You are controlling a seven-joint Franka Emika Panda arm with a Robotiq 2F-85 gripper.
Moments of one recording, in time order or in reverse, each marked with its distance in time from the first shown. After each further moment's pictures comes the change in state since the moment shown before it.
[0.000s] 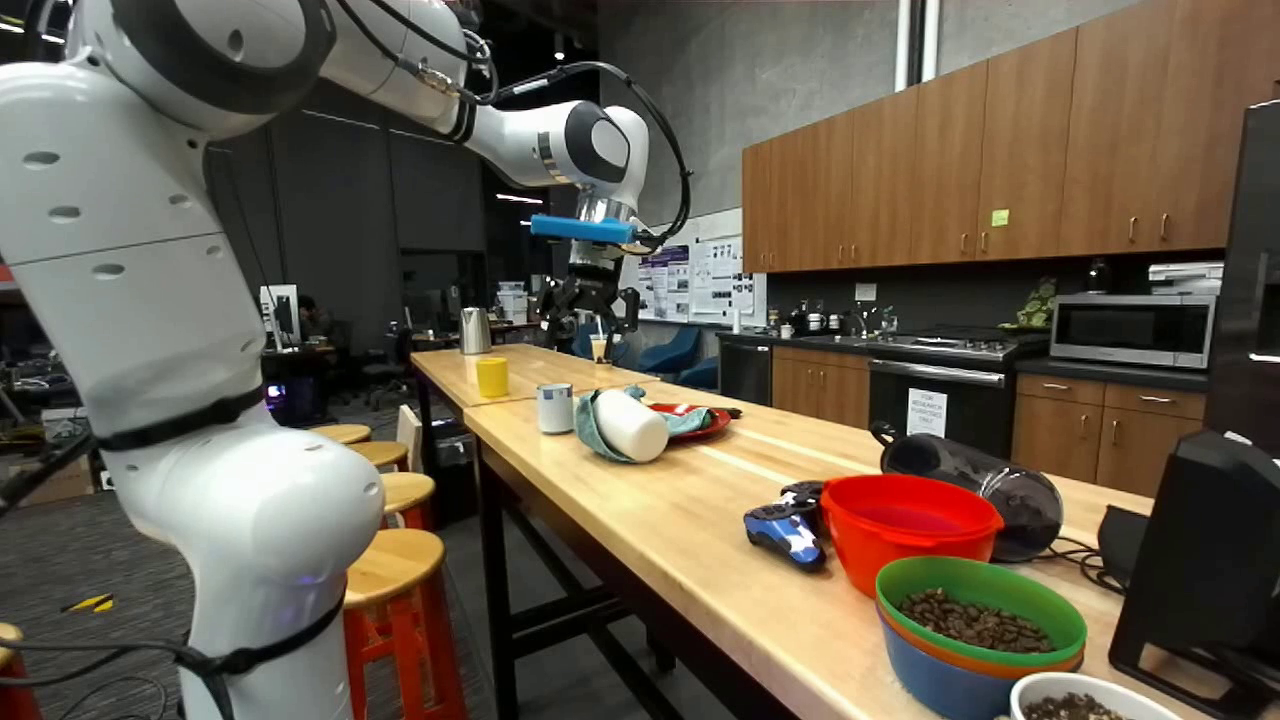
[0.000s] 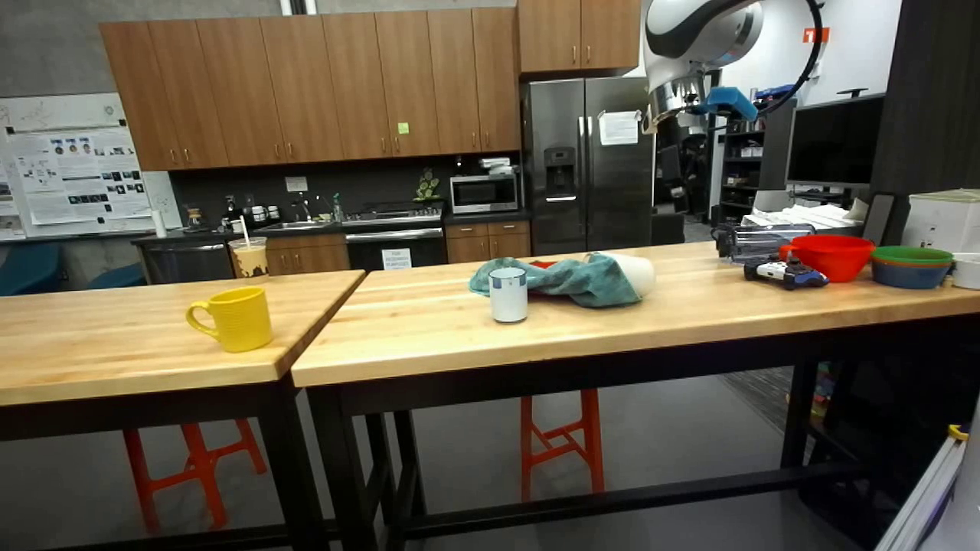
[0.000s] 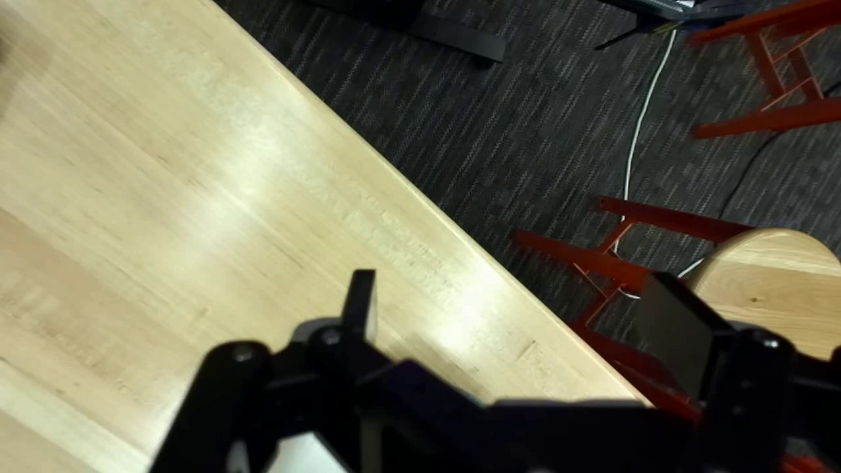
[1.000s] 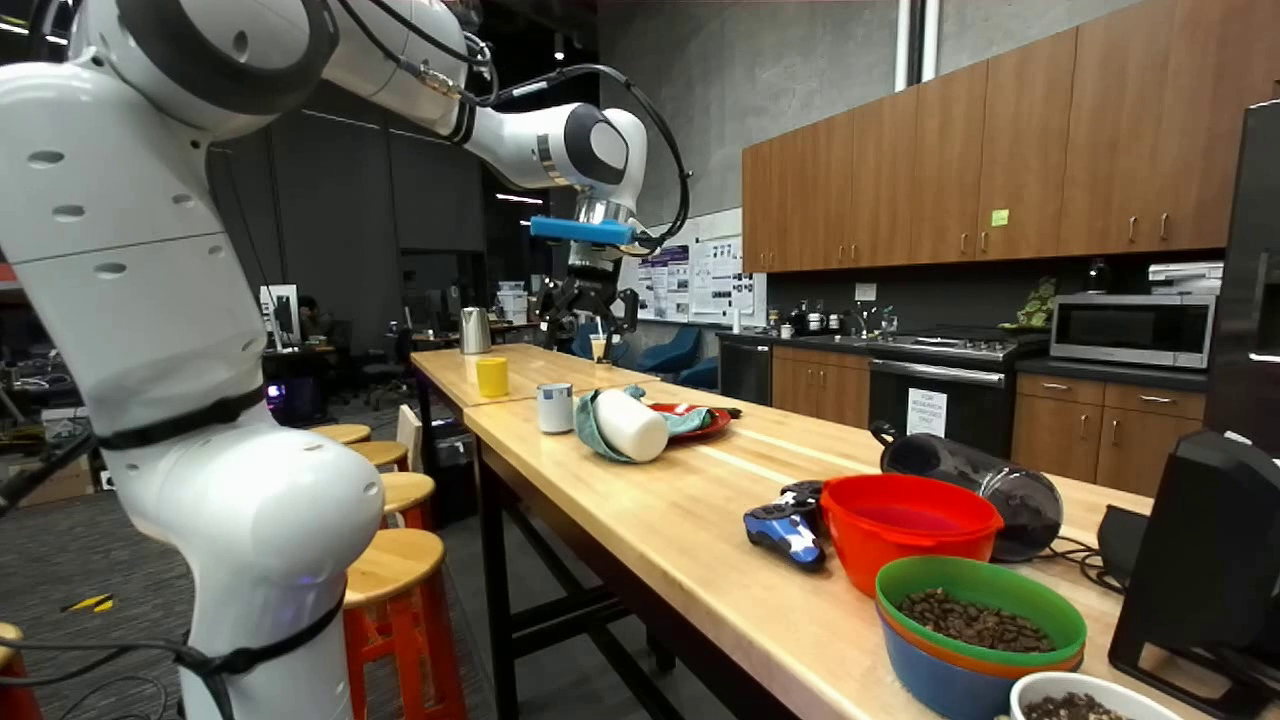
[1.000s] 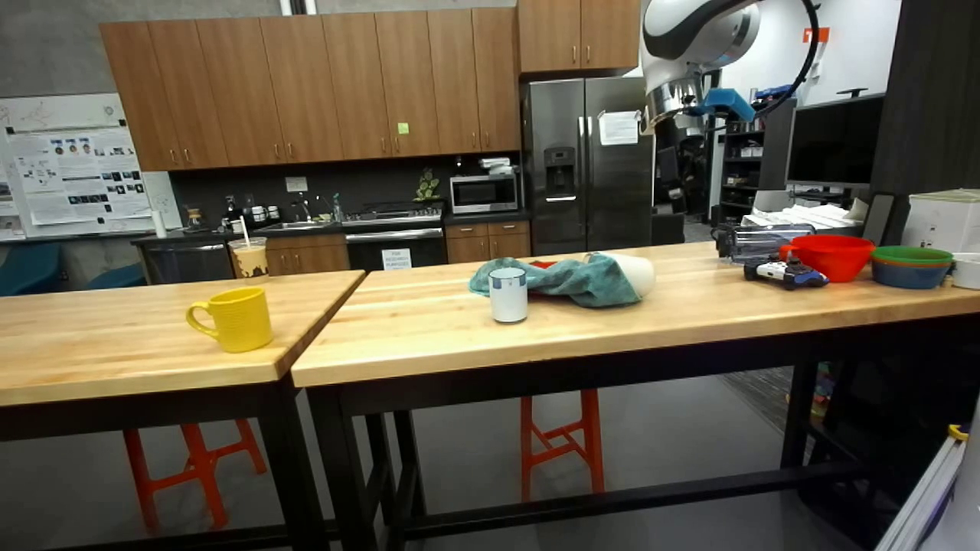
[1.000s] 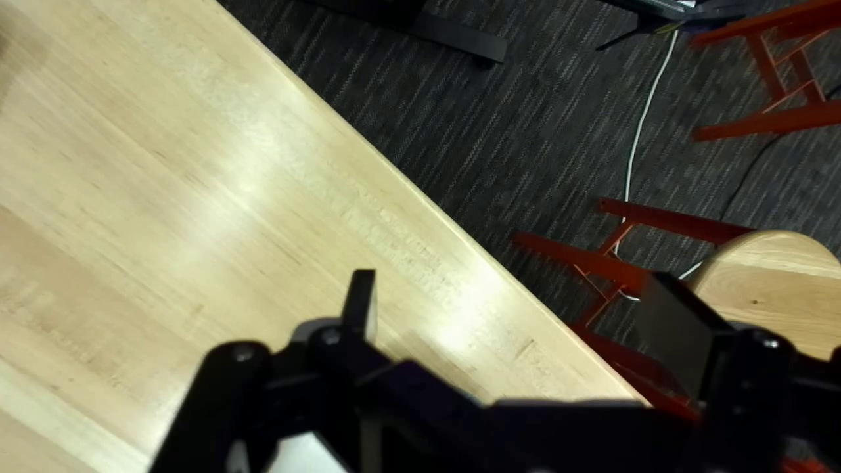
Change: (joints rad) arm -0.002 0.007 0.010 0.003 0.000 0.004 0.000
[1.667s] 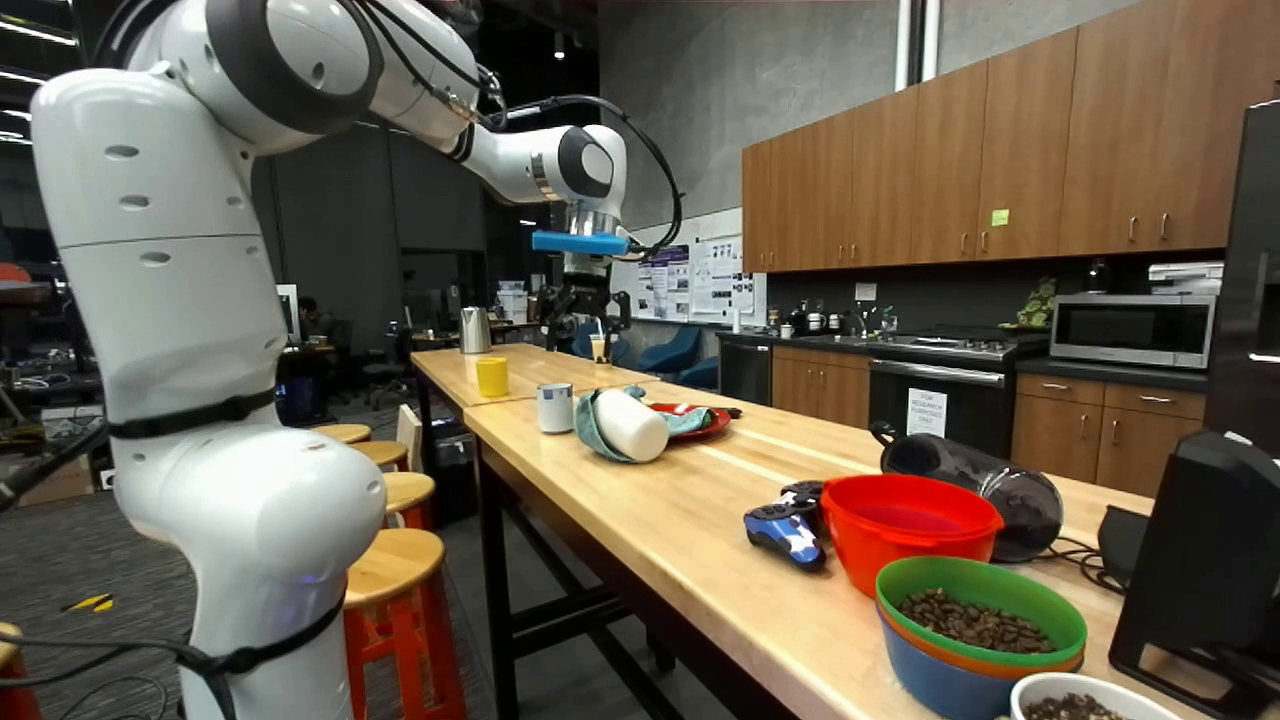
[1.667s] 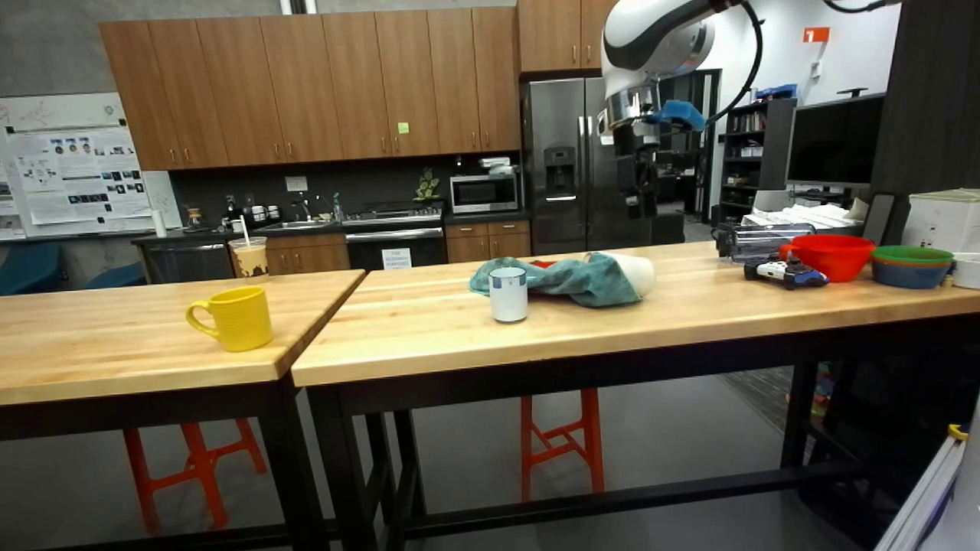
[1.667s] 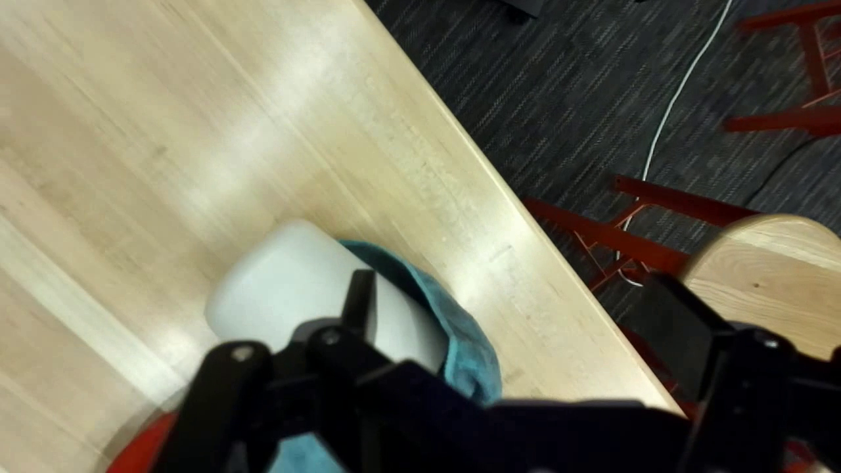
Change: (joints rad) arm 0.020 0.115 0.087 0.097 0.000 0.102 -0.032
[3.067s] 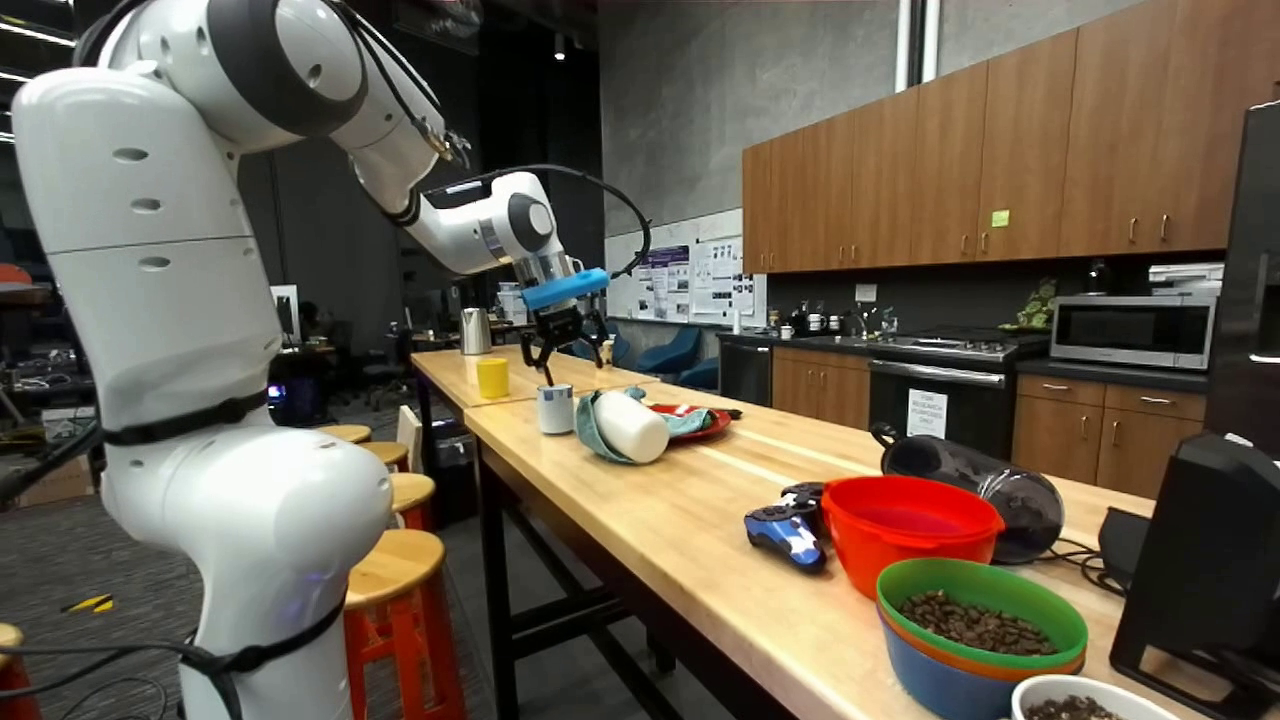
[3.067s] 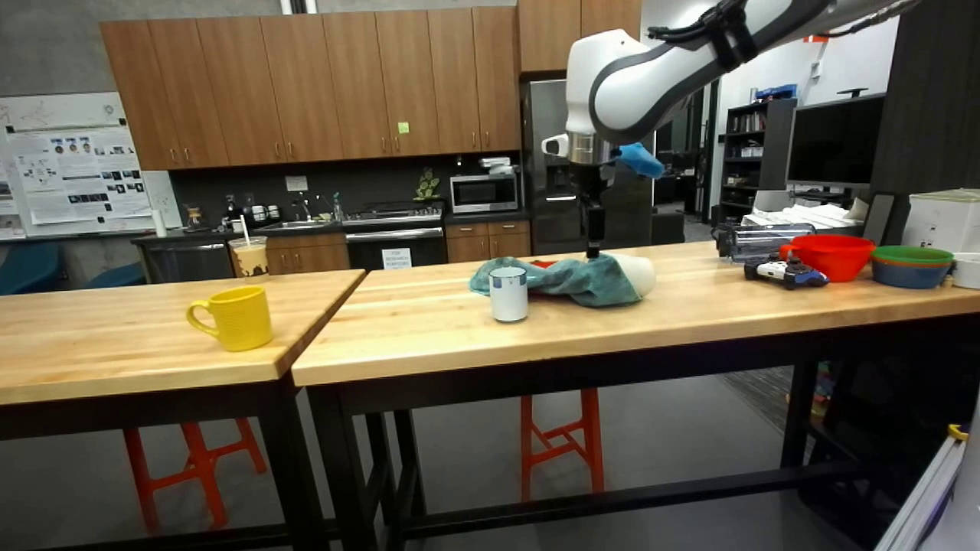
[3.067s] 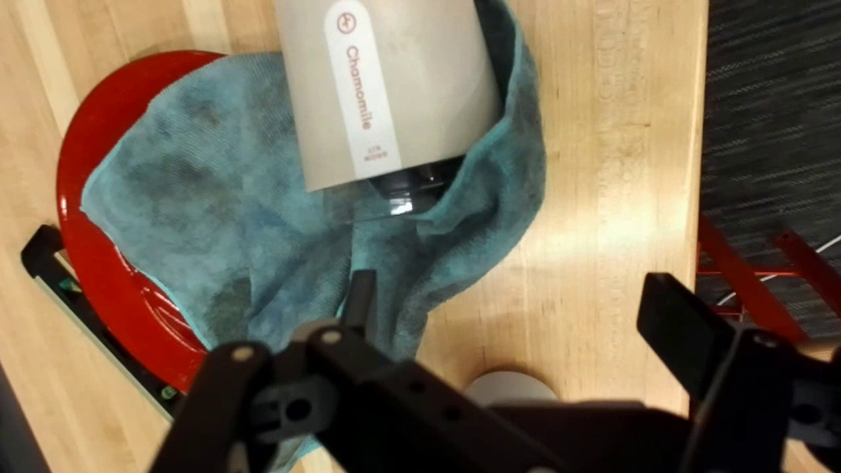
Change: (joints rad) arm 0.080 -0.038 0.122 -0.250 -0.266 0.571 -0.232
